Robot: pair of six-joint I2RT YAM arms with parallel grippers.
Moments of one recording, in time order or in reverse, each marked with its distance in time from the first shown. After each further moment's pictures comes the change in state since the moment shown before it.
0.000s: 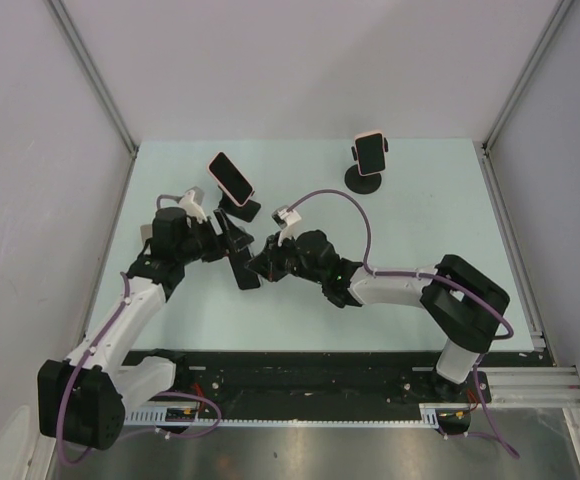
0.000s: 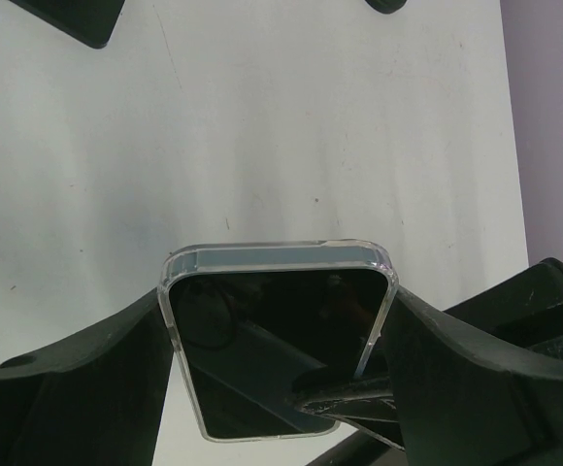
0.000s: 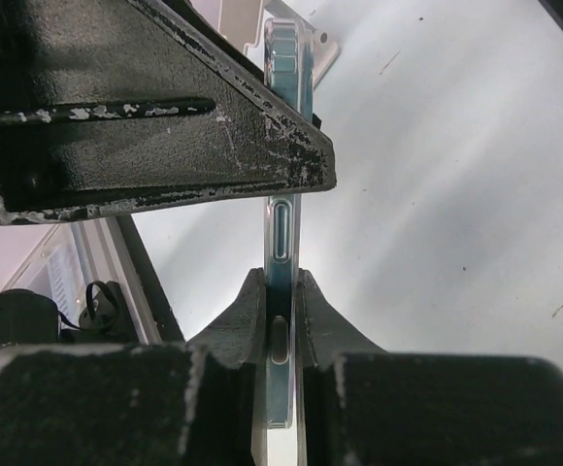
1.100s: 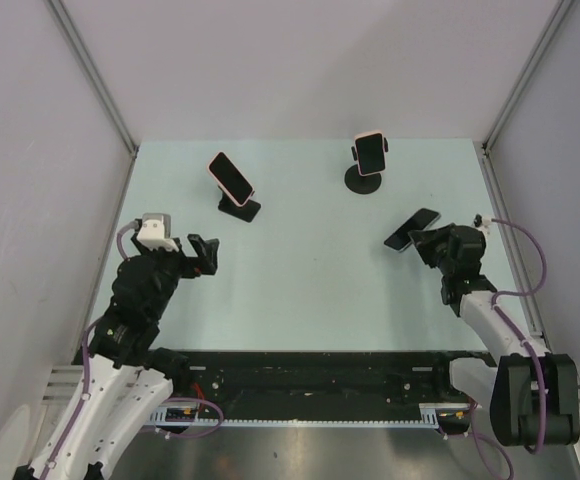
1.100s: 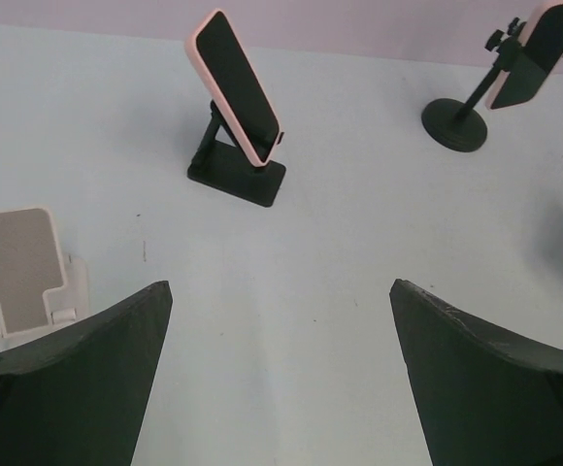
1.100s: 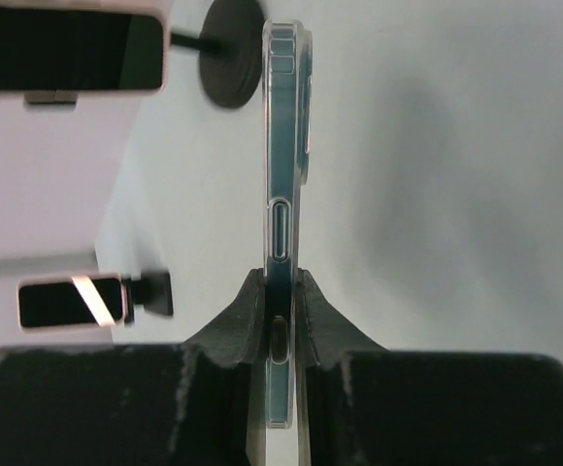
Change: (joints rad) left arm -0.159 -0.552 -0.037 -0.155 -0.505 0.331; right arm -0.925 -0.679 -0.476 -0.421 0.056 0.457
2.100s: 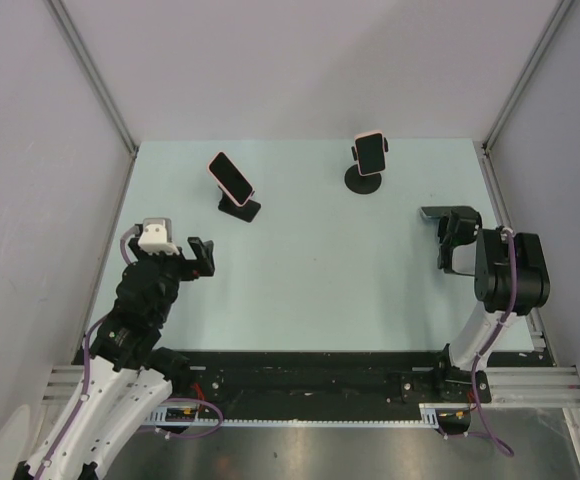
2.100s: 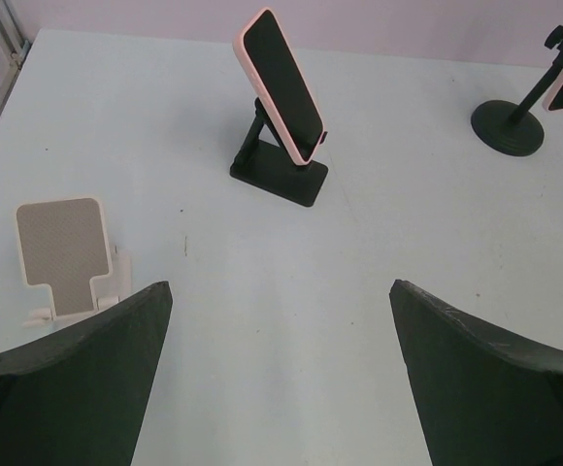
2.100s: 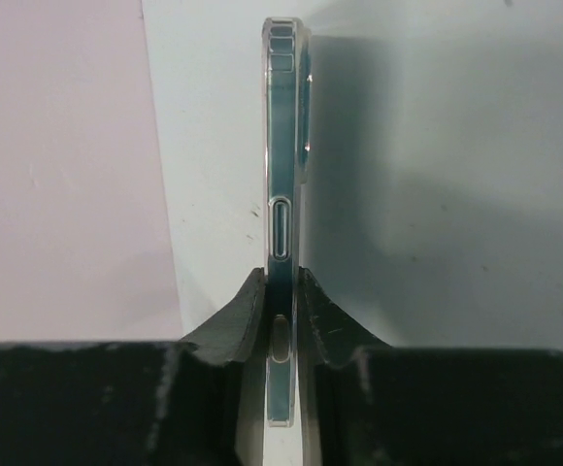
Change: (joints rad) left arm -0.064 -0.036 -0.042 -0.002 -0.182 0.045; right arm -0.194 0.746 0.186 0.500 0.372 0.443
